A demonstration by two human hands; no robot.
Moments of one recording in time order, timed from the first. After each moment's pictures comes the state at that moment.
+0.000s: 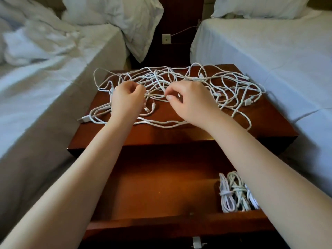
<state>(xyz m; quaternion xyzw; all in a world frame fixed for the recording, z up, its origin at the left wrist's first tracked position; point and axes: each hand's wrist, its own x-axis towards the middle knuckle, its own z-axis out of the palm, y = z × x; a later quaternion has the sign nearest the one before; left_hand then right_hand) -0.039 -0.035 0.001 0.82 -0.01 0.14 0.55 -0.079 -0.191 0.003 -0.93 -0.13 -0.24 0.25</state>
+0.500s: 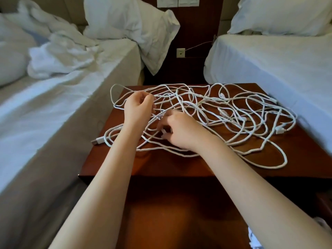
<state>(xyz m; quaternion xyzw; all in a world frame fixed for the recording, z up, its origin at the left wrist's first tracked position) 0.027 -0.019 -0.005 0.78 -0.02 0.14 0.60 -0.018 -0.143 -0.012 -0.97 -0.17 -0.03 0.18</state>
